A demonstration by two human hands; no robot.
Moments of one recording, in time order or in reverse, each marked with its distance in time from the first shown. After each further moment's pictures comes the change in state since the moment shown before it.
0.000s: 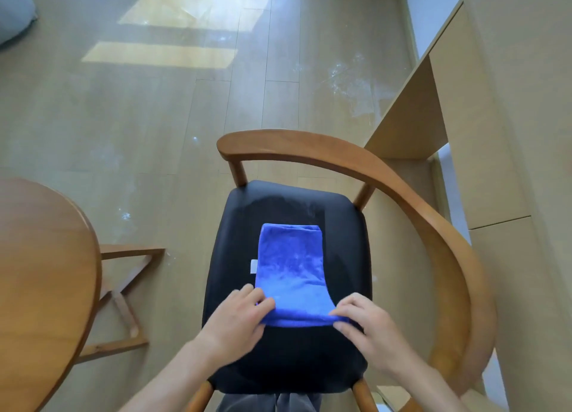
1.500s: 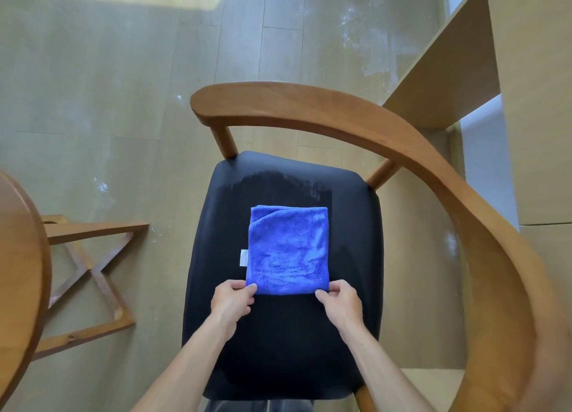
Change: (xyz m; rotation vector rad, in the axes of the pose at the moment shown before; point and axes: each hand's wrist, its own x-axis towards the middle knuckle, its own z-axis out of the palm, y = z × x) left_hand 0.071 -0.053 0.142 -1.304 0.073 -1.397; right_hand 0.106 0.093 0.110 0.360 0.188 0.921
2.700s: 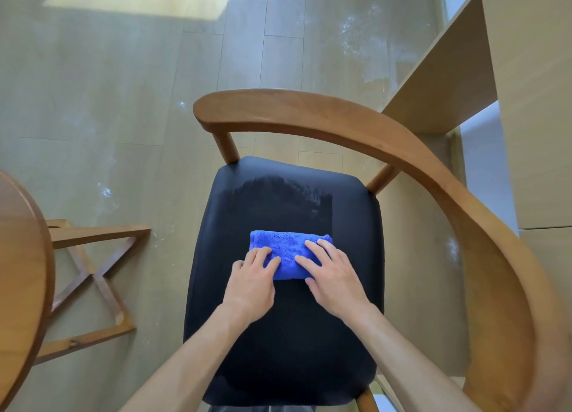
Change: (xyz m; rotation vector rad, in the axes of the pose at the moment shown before) left_hand -0.016 0.036 0.013 1.252 0.079 0.969; right_hand -0.006 -0.050 -0.025 -0.874 0.203 -1.162
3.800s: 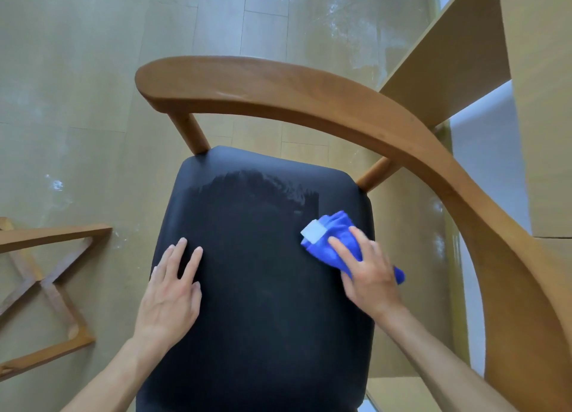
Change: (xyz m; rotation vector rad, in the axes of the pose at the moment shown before) left_hand -0.001 -0.072 0.033 -0.112 0.213 -0.190; right_hand -0.007 0.097 0.037 -0.078 0.171 0.159
